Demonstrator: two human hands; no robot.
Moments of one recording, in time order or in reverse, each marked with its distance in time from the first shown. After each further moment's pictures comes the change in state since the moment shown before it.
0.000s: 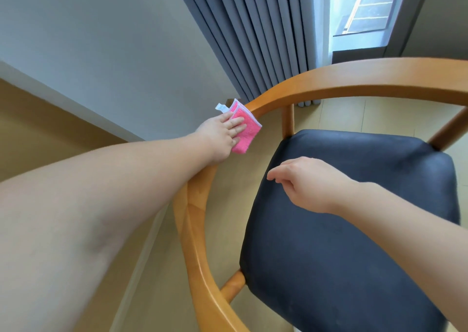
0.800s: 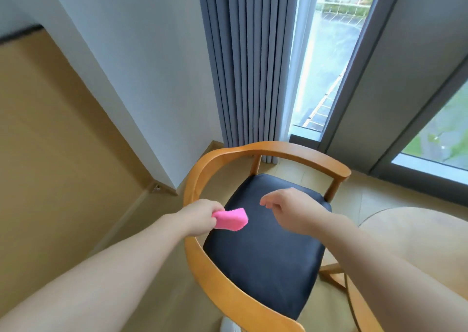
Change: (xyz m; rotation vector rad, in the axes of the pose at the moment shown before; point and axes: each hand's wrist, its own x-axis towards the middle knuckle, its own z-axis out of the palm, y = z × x) left_hand -0.293 0.103 -0.073 -1.692 0.085 -0.236; right_hand -0.171 -0.163 -0.118 -0.234 -0.075 0.095
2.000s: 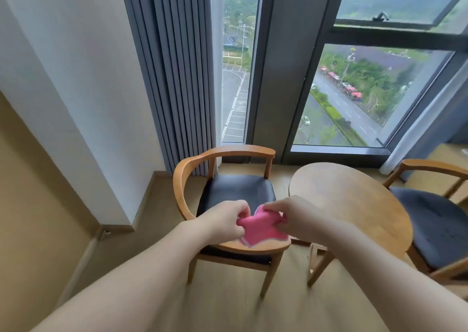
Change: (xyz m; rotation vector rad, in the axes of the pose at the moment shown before) left_hand -0.259 -0.024 0.004 -0.008 -0.019 0.778; right_hand -0.224 -0.276 0.028 -0.008 0.224 0.377
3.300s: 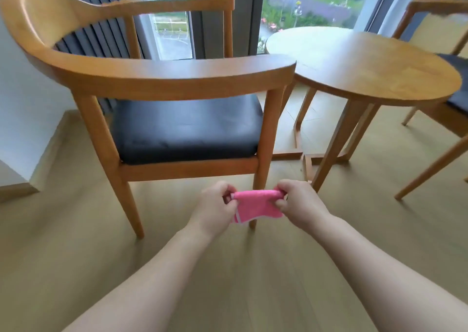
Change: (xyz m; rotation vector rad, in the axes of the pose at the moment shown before) left_hand 0.123 -0.294 0.468 -0.163 0.298 -0.038; right_hand 0.003 0.231 0.528 0.338 0.300 0.555
